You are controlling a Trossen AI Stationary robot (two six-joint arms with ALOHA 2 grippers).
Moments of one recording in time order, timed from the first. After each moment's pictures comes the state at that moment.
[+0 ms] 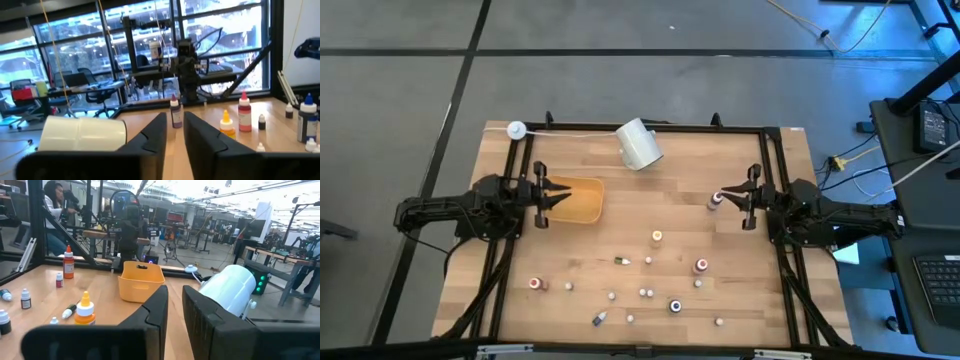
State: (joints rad) left arm 0.13 0.00 0.01 0.16 -0.01 0.14; right arm -0.11 0.07 0.01 0.18 0.03 -0.16
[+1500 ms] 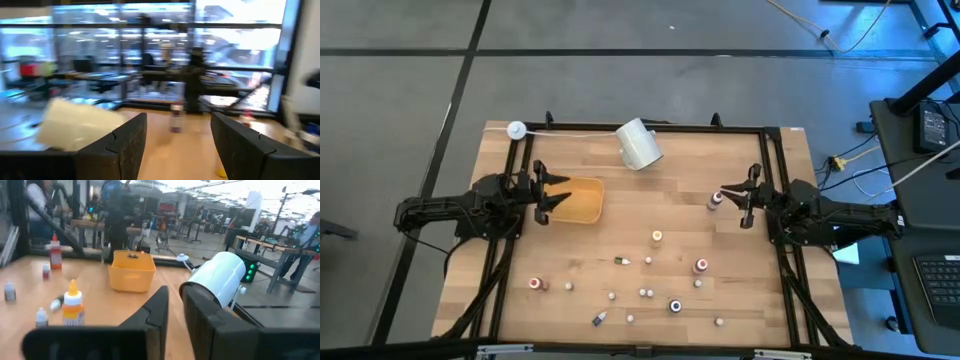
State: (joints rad) left arm 0.13 0.00 0.01 0.16 -0.11 -0.05; right arm -0.11 0.07 0.01 0.13 0.10 -0.17
